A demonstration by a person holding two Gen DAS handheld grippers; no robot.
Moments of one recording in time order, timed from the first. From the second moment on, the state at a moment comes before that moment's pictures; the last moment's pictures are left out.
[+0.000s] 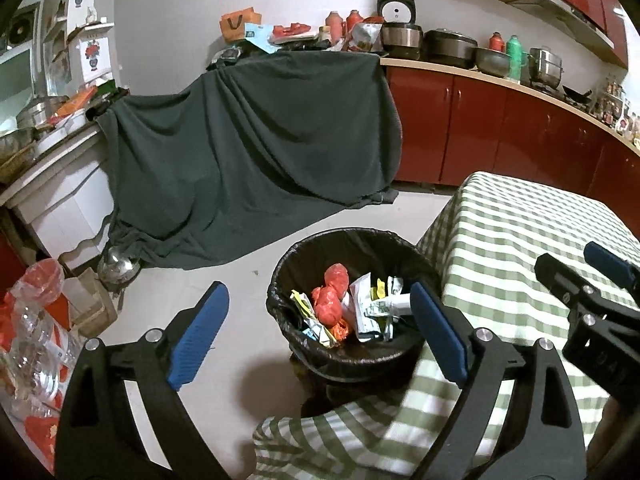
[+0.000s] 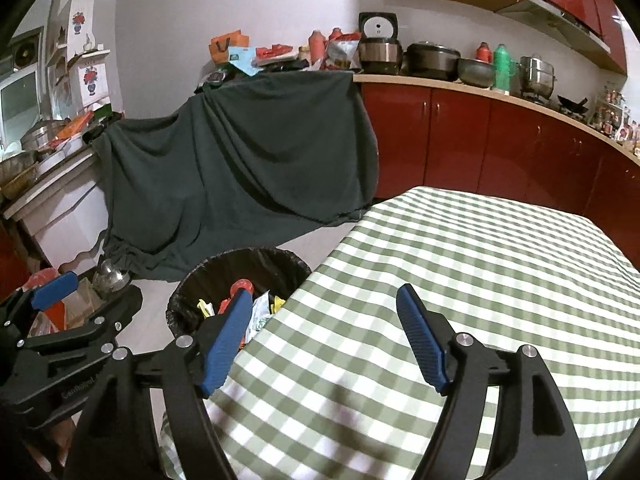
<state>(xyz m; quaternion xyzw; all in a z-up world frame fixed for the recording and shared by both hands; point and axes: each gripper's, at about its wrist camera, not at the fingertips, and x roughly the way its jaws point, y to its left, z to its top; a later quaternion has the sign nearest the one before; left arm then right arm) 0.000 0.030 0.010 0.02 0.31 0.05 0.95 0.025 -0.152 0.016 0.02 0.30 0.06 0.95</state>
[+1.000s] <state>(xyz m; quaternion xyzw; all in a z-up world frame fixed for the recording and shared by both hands) -0.029 0.017 0.027 0.02 0.30 0.03 0.95 -0.008 -0.167 0.024 0.03 0.27 0.05 0.96</state>
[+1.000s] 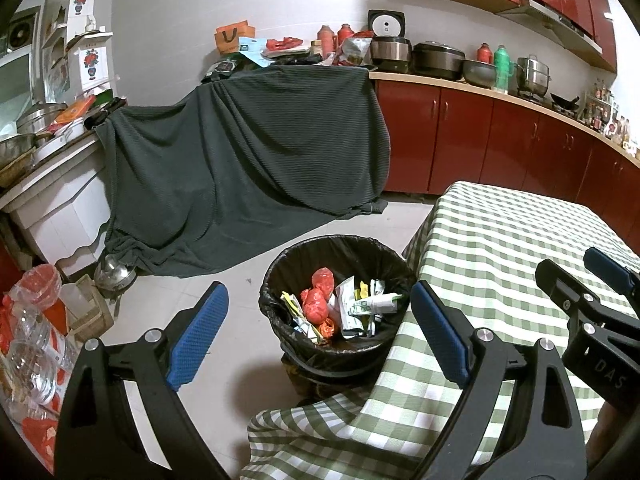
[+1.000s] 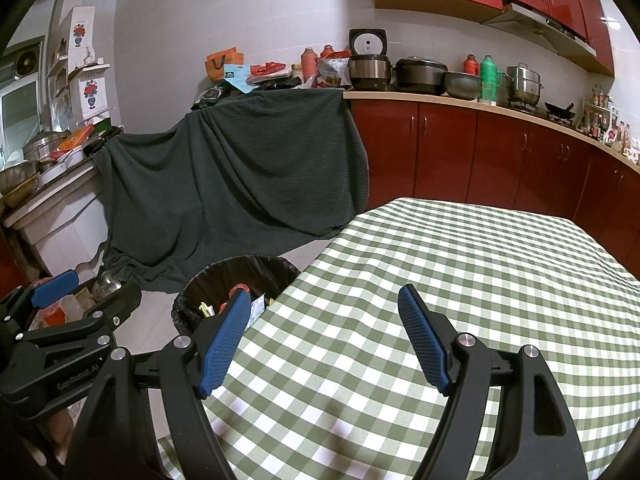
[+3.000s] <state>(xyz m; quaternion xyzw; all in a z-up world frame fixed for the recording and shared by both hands) -0.022 0.019 0.016 0.00 0.31 0.05 0.95 -0.004 -0.166 0.016 0.03 0.28 0.04 0.96</state>
